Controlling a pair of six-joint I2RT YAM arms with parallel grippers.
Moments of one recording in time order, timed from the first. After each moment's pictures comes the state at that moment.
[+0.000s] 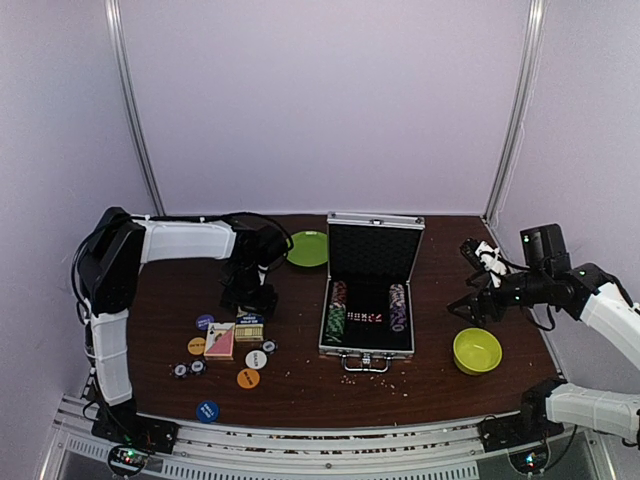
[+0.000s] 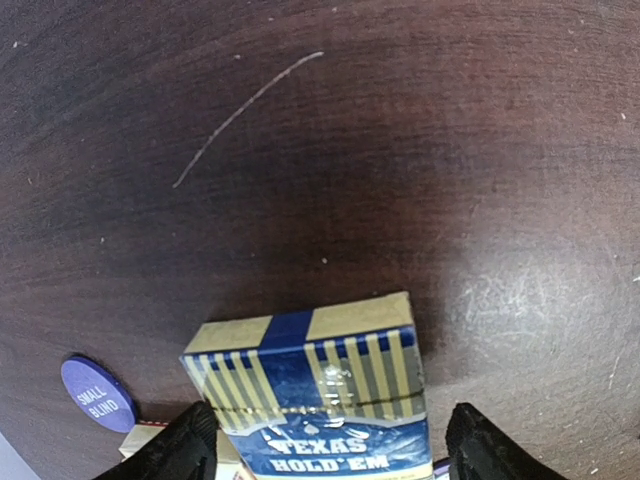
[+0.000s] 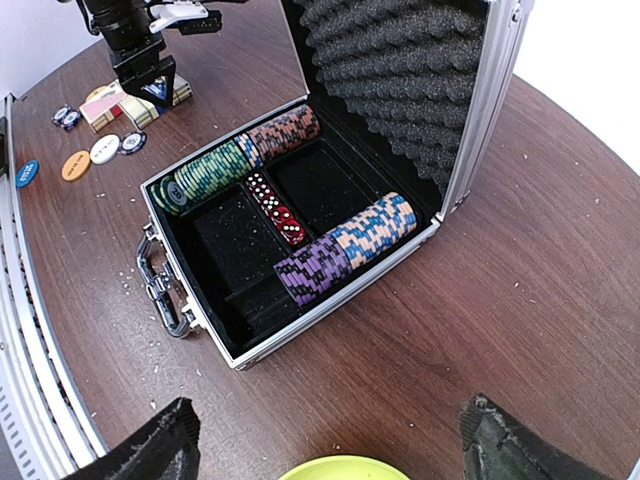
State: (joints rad) left arm -0.69 2.03 1.48 -0.97 -0.12 -0.52; right arm 0.27 0.85 0.73 -0.61 -0.45 -0.37
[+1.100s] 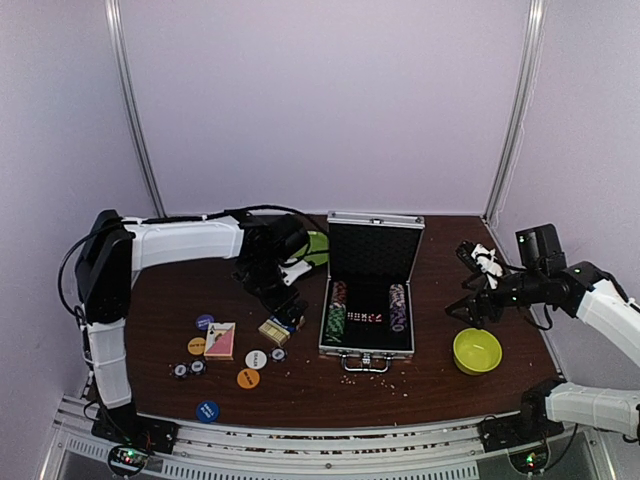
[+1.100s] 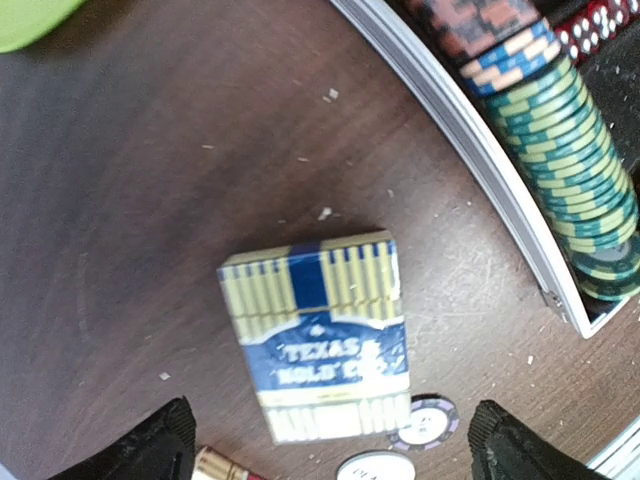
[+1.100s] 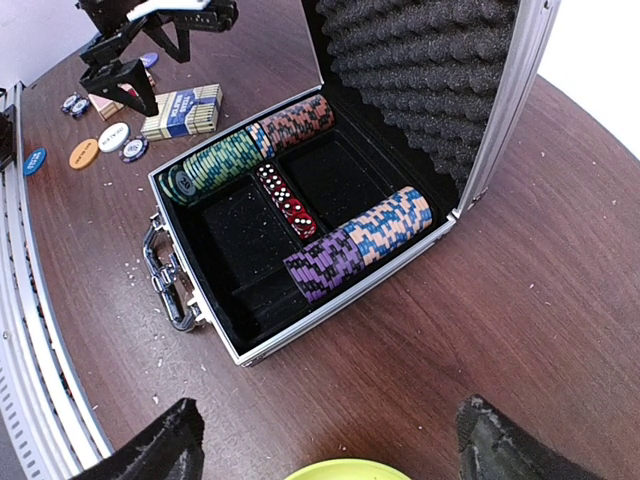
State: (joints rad) left arm -0.82 1.97 1.57 -0.95 -0.02 -0.02; right arm 0.27 0.89 0.73 -0.61 -0.48 -0.40
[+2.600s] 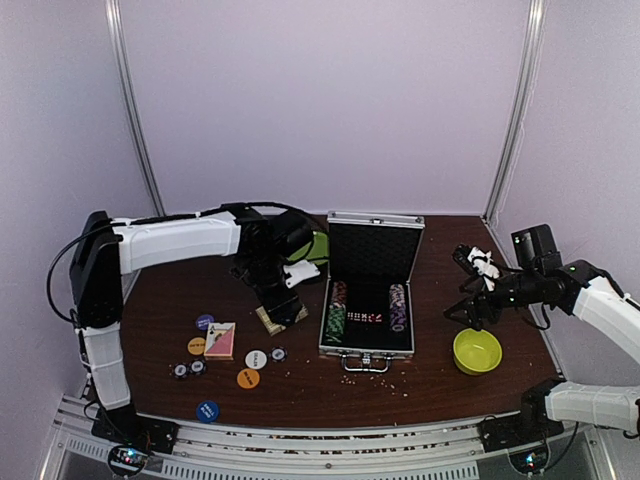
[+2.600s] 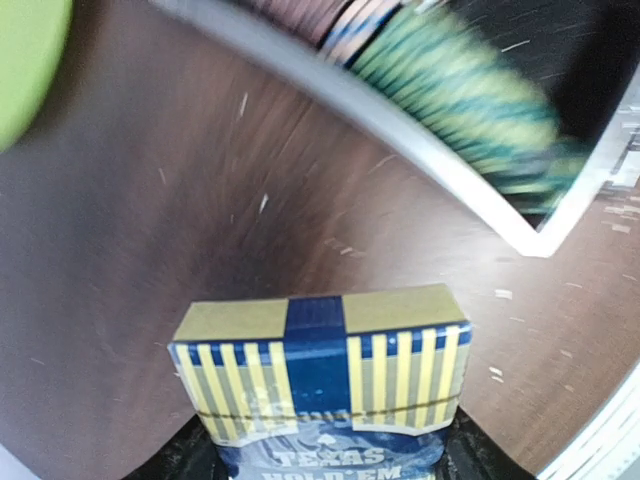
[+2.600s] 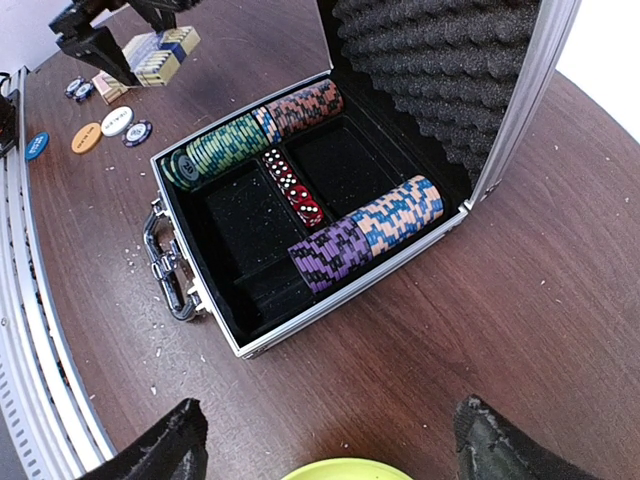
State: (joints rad) left arm -0.86 1.95 1.61 -1.03 0.00 0.20; right arm 0.27 0.93 0.73 -0.62 -0.48 -0.43
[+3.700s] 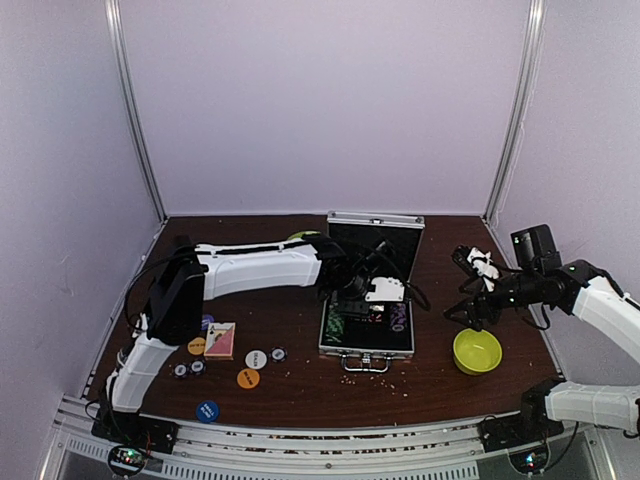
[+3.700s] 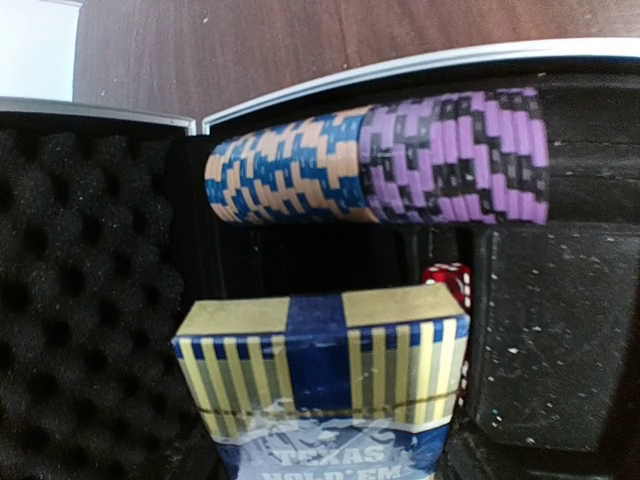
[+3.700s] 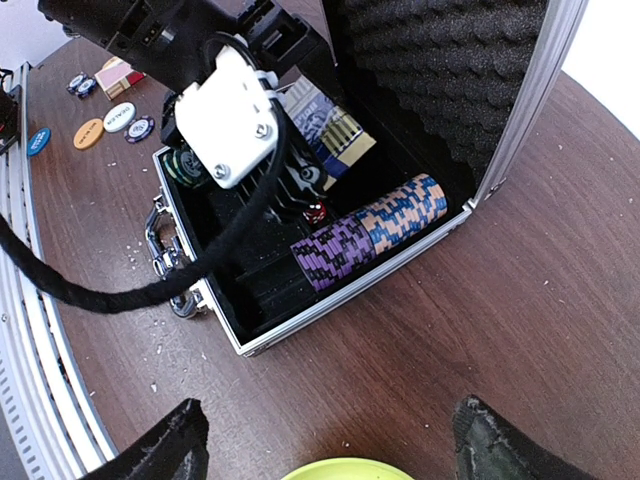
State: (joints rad) left arm -1.06 2.36 2.06 -0.68 -0.23 0.84; right arm 0.27 0.93 0.73 -0.62 -0.49 -0.44
